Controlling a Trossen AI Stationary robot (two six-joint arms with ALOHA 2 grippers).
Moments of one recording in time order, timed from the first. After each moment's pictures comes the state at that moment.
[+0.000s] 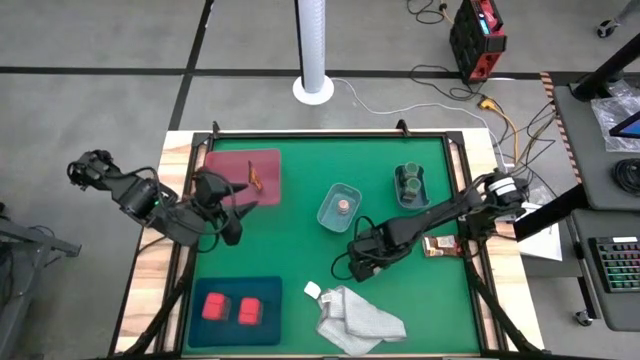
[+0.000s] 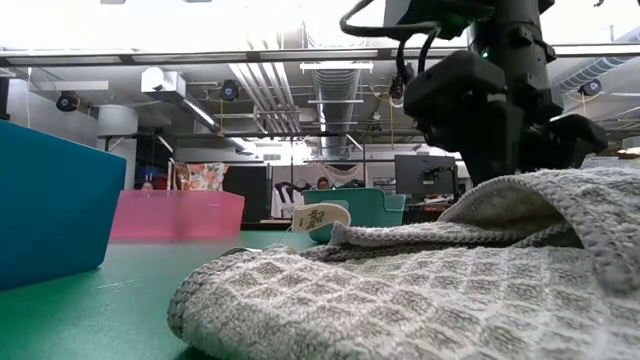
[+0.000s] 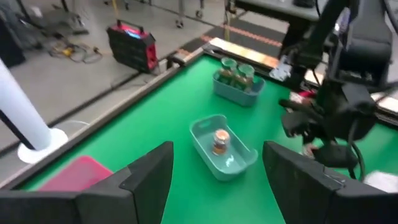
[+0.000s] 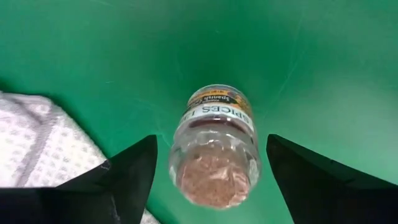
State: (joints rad) left arm -0.54 1.03 1.25 -0.96 -0.93 -0.77; right arm 0.27 1.80 1.16 -0.77 -0.18 1.34
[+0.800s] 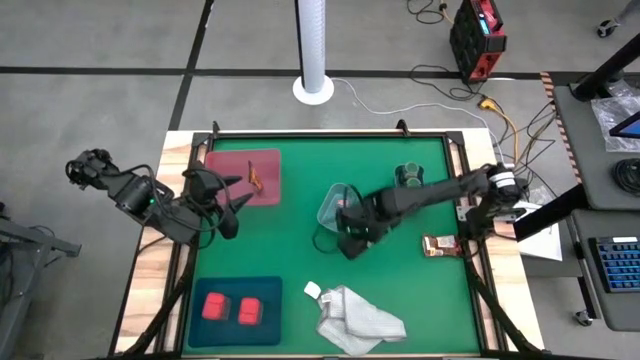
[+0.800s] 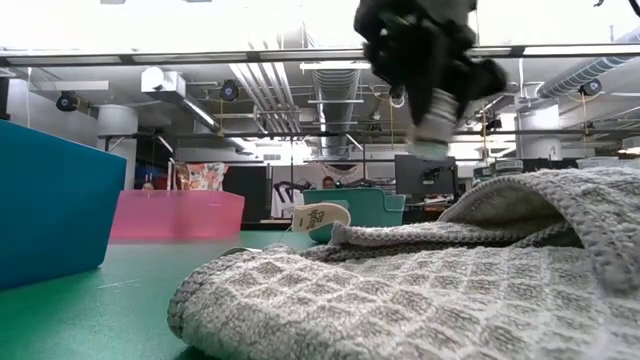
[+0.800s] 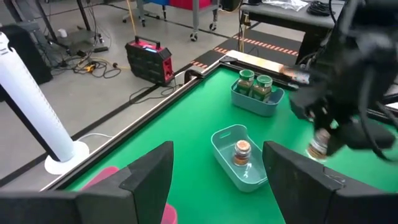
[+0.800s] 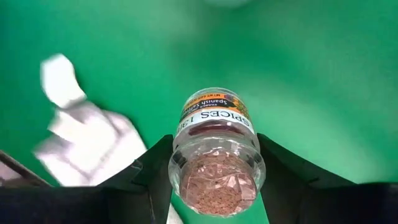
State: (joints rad) left arm -0.54 0.99 1.23 -0.98 -1.01 -0.72; right arm 0.12 1.79 1.47 -1.07 -0.15 1.05
